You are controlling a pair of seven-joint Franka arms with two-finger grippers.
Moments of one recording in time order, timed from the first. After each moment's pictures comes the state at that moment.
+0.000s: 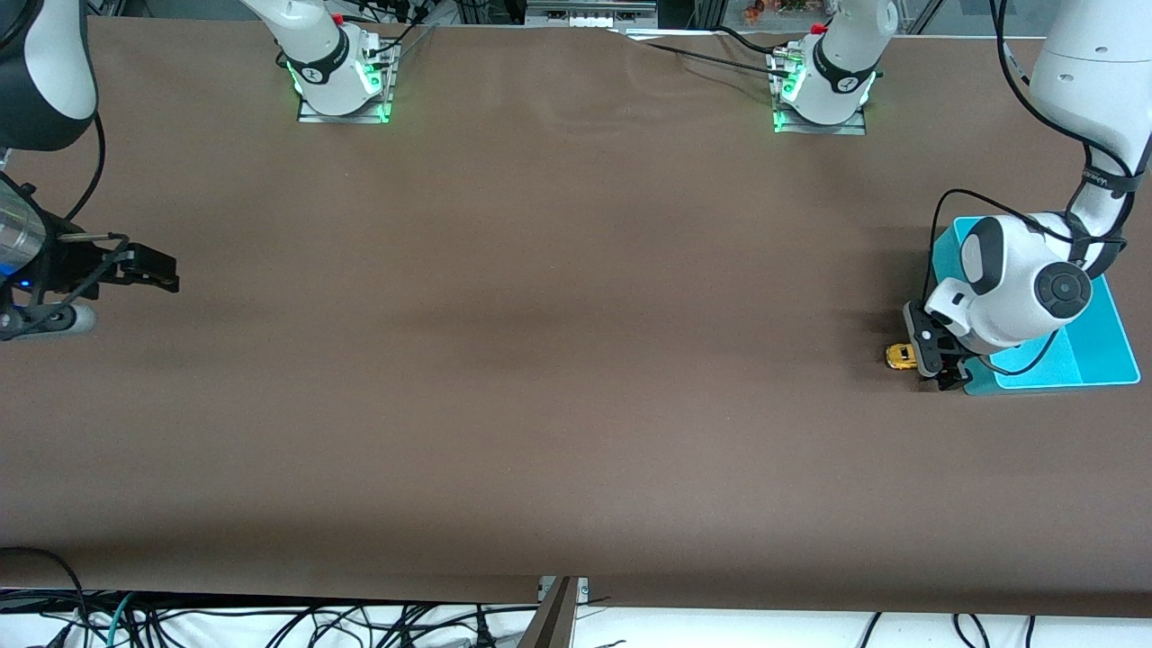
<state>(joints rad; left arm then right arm) 0.30 0.53 -0.11 -2.06 0.18 2.57 1.50 -0.03 0.28 0.05 -1.35 -0.07 1.58 -0.09</state>
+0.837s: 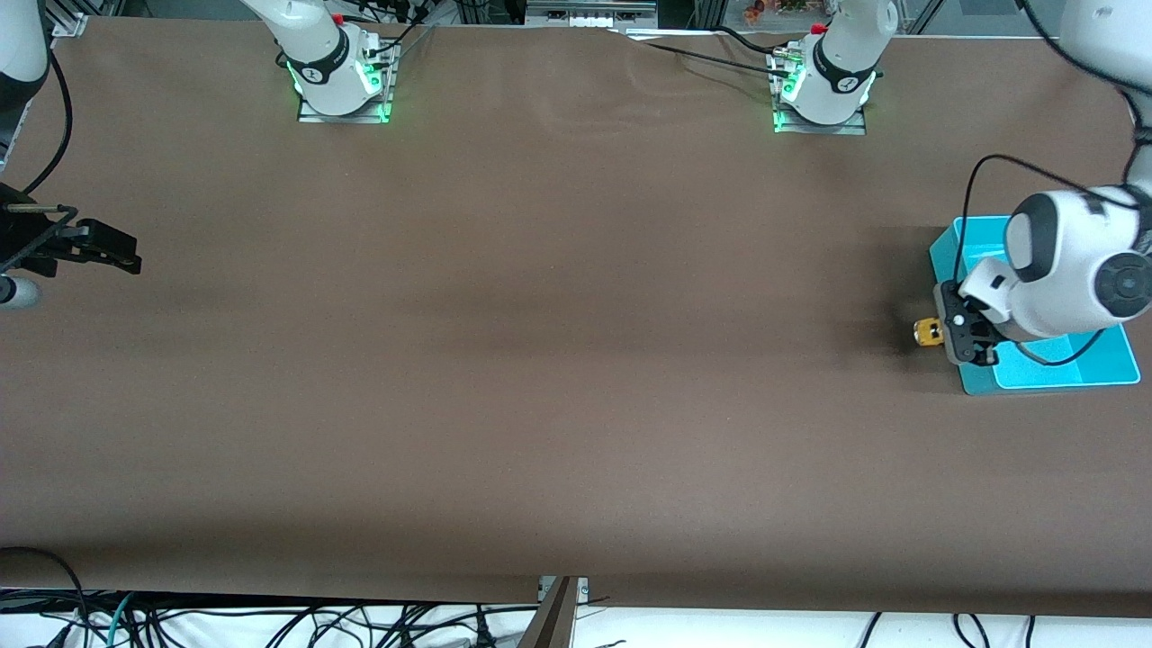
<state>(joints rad) 0.30 0.34 -0.15 -1.88 0.16 1.97 1.50 -0.03 0.22 0.02 -1.38 -0.07 1.51 -0.08</state>
